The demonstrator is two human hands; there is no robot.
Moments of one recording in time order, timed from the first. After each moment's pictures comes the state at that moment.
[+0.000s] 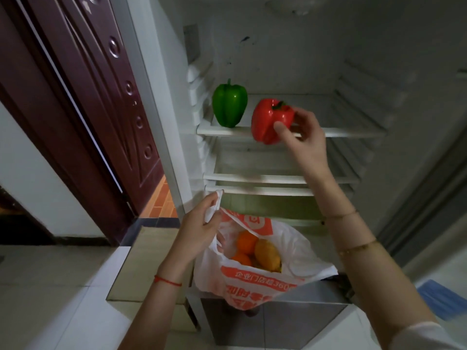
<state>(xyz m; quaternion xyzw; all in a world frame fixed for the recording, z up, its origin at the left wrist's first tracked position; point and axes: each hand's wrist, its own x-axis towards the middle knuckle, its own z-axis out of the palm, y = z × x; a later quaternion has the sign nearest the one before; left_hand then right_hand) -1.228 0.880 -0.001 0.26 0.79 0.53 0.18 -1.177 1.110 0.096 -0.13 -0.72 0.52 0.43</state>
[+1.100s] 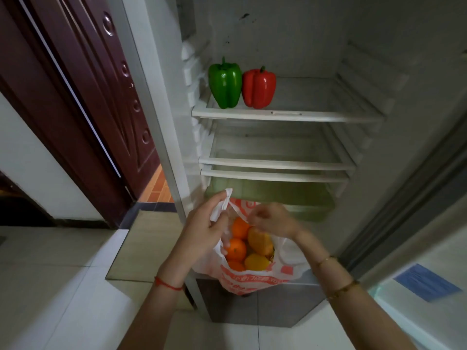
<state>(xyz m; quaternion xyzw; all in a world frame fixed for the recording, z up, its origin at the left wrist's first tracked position) -1.196 0.877 -0.013 0.33 0.81 0.47 0.13 -1.135 1.081 -0.047 -0.17 -0.90 0.41 -0.03</state>
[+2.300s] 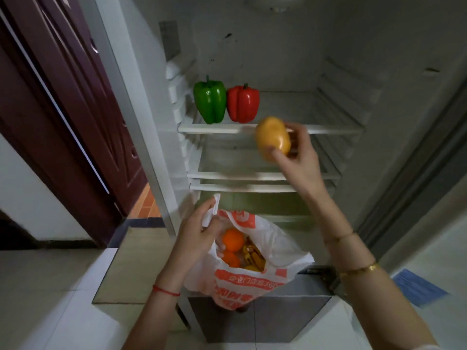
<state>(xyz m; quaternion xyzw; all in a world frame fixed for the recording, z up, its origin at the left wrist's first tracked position) -1.205 0.897 -0.012 0.29 0.80 0.50 0.12 -1.135 1.113 0.077 -0.16 -0.79 0.45 0.39</state>
